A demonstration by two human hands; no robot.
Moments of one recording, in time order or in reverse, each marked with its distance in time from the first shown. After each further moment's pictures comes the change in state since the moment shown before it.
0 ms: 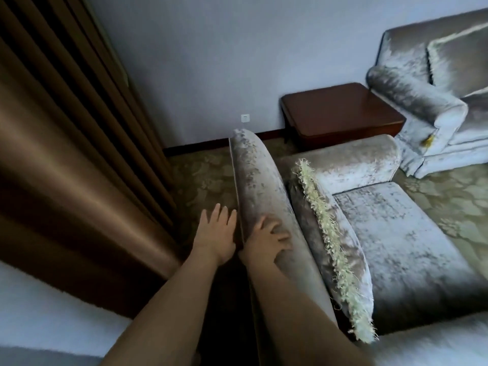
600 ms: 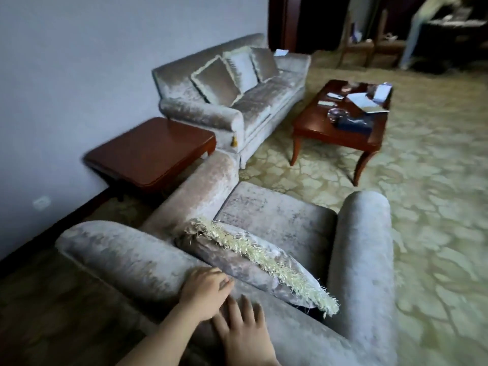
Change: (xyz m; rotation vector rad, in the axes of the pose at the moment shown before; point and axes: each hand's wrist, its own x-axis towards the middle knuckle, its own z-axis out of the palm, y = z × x) left_hand 0.177 0.061 0.011 -0.318 0.173 1.027; right_hand -0.006 -0.010 0.006 -0.129 0.321 0.276
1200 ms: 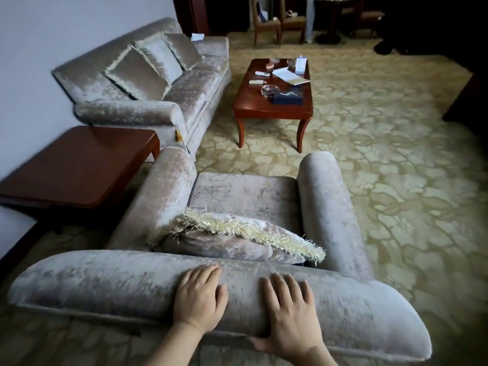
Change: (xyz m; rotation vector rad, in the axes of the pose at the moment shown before) left_hand -0.041 -0.041 -0.004 -0.075 0.240 0.356; right_hand -0.036 -0.010 0.025 0.144 0.095 0.515
